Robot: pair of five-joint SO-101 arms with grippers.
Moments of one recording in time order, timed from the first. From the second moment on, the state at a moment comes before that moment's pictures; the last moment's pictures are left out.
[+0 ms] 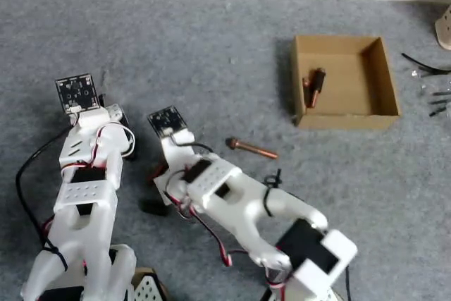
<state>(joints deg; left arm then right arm) -13.7 -34.9 71.2 -2.9 10.6 -53.3 7.2 33.0 35.9 -14.9</state>
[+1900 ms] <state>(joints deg) 15.3 -8.3 37.9 44.0 13.3 -17.2 -42.1 71.3 11.8 4.4</state>
